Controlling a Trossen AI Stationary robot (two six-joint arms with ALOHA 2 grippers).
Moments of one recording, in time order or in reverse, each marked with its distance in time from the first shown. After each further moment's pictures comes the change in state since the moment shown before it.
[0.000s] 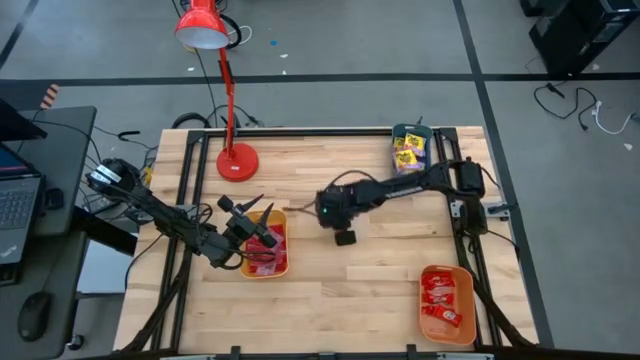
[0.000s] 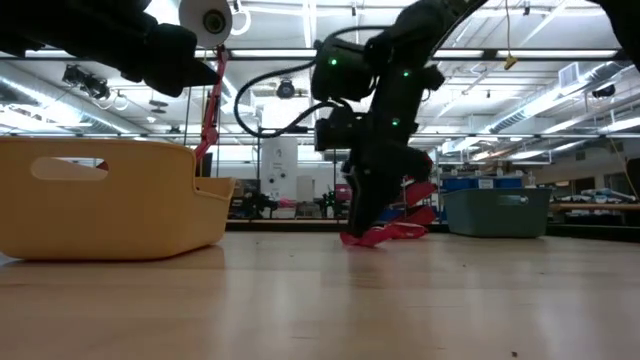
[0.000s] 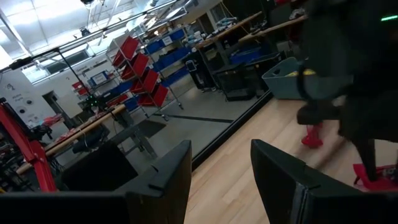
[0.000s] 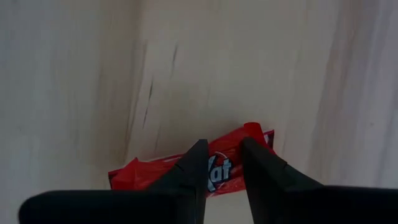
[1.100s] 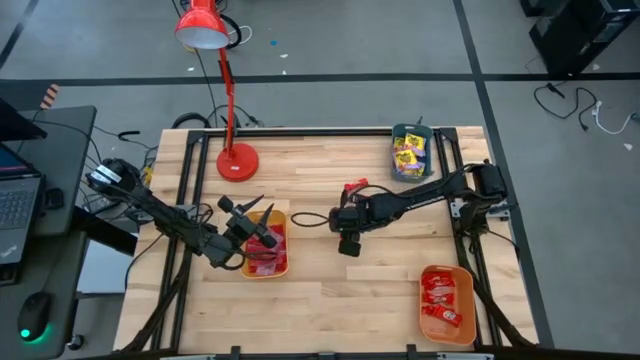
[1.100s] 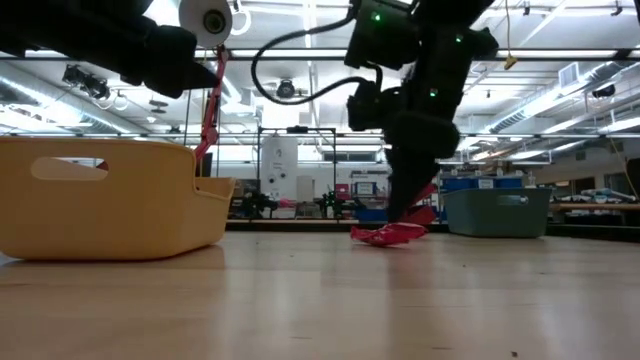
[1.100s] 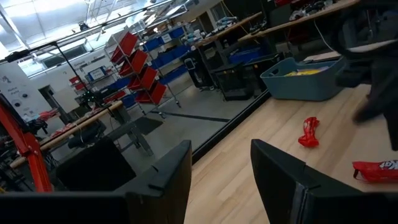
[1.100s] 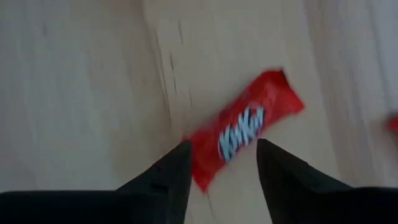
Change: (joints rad) left arm -0.001 0.000 0.000 -0.046 0.001 -0.078; right arm 0.140 -0.159 -0.136 -0.027 0.159 0.459
